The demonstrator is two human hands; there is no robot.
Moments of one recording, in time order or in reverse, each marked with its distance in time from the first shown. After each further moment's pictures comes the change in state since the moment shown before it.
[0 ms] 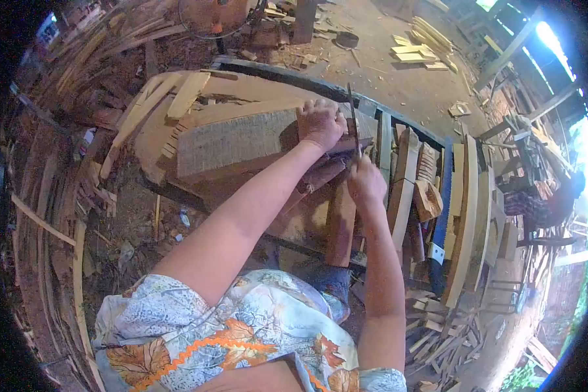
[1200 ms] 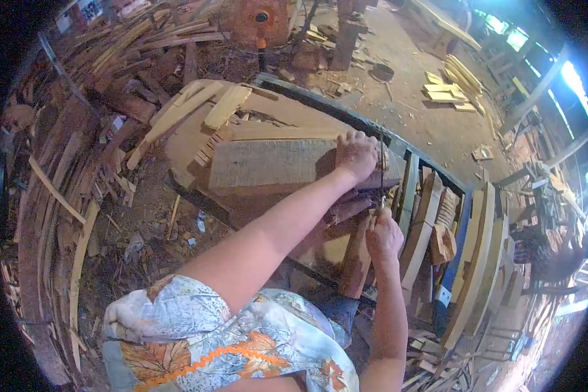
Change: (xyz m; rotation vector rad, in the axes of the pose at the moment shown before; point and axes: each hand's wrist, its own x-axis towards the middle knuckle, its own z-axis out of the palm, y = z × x) left_hand 0.010 -0.001 0.002 -0.033 -0.045 0.000; right_hand -0.031 0.003 0.002 -0.074 -0.023 -0.066
